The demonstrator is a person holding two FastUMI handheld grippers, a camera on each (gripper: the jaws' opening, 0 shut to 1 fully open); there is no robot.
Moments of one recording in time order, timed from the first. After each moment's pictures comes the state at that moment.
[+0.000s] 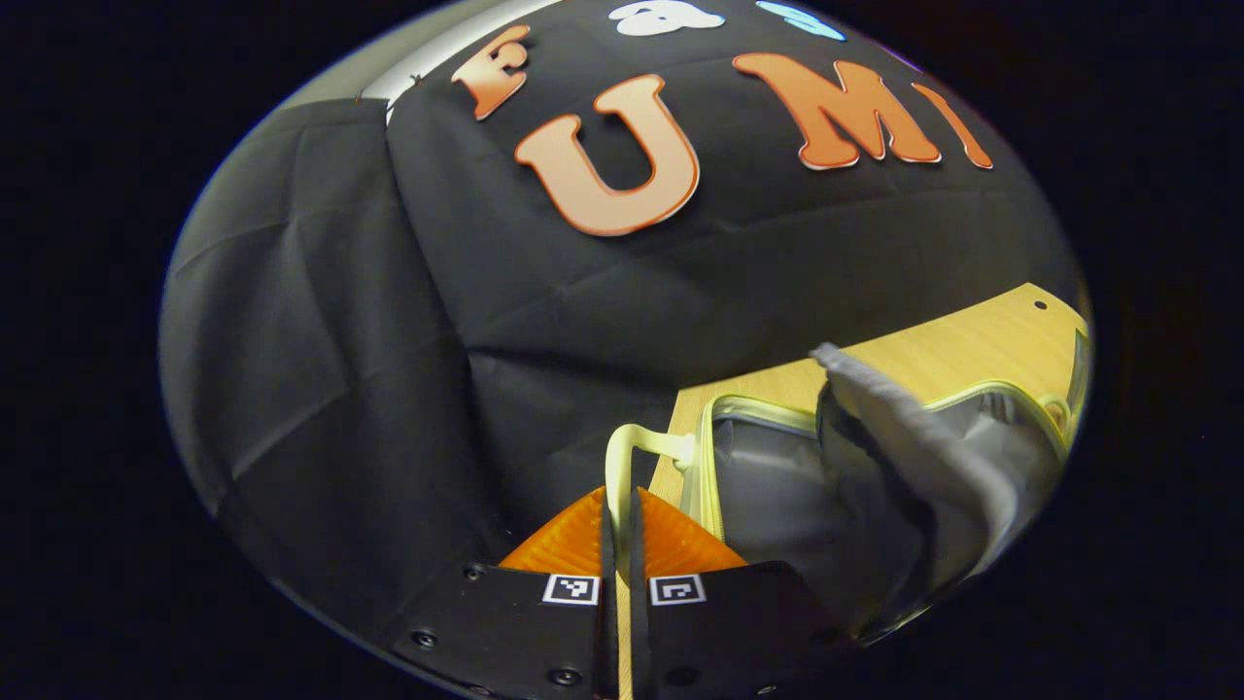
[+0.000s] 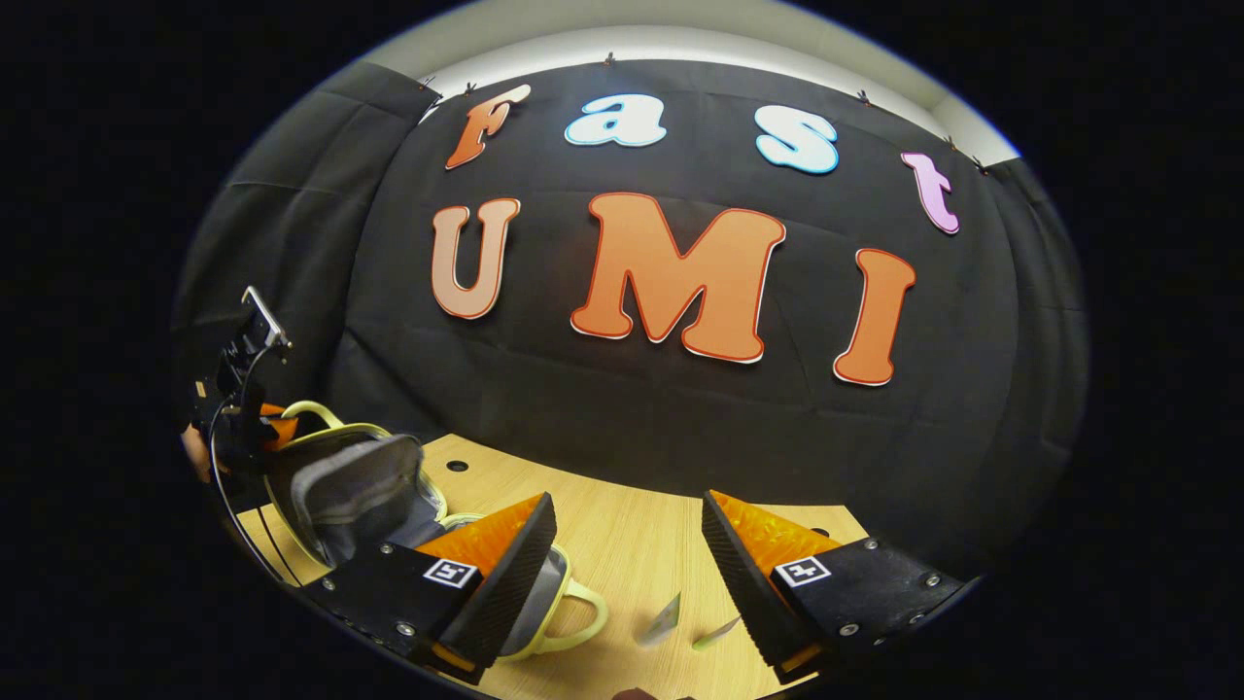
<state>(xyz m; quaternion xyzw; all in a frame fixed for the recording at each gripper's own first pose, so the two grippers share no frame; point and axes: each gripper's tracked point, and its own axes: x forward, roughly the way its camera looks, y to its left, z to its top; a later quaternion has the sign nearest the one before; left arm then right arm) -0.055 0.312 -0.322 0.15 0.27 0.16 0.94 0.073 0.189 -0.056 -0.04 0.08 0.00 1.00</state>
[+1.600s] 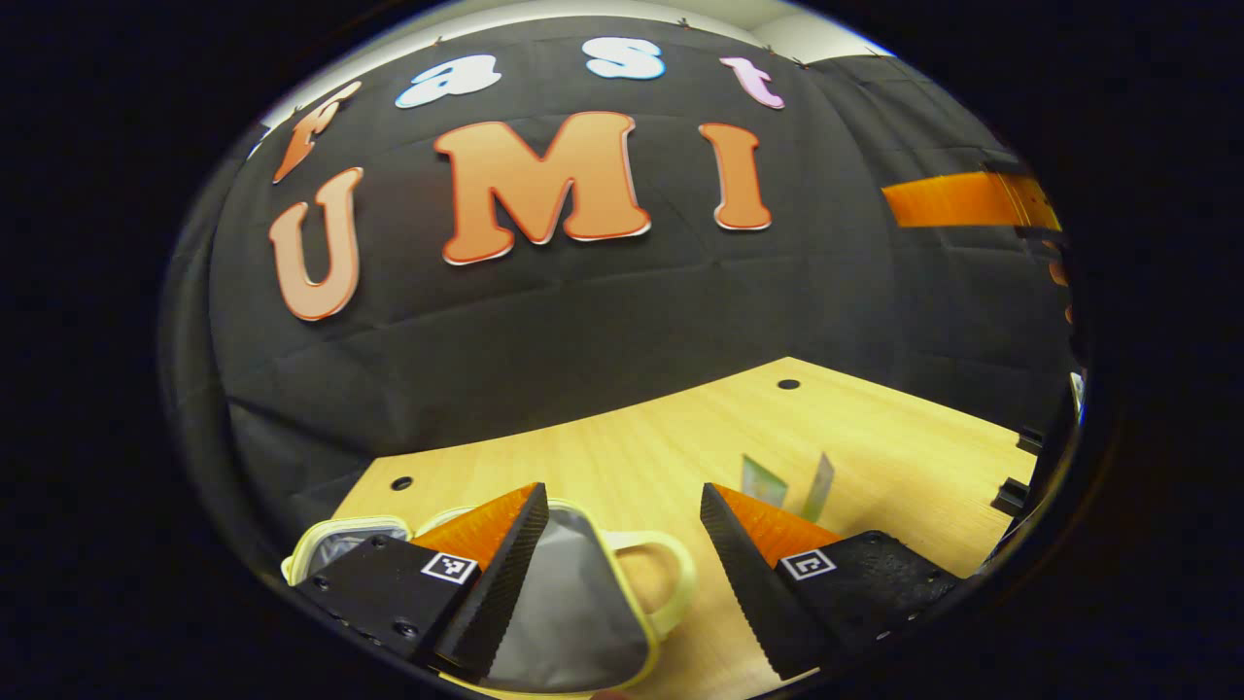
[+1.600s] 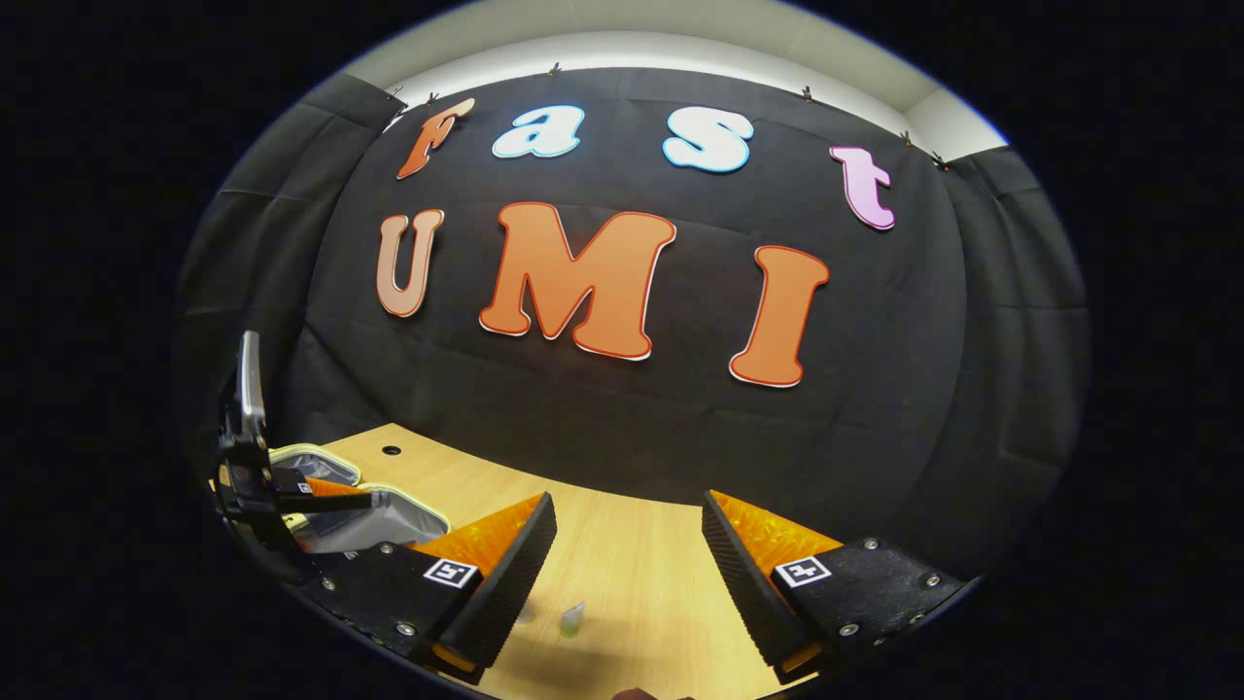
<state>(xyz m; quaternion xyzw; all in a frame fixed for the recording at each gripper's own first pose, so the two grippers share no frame) -0.050 -0.142 -0.291 0.07 0.19 -0.16 0.97 0.028 0.011 -0.050 -0.06 0.07 -0.05 0.99</state>
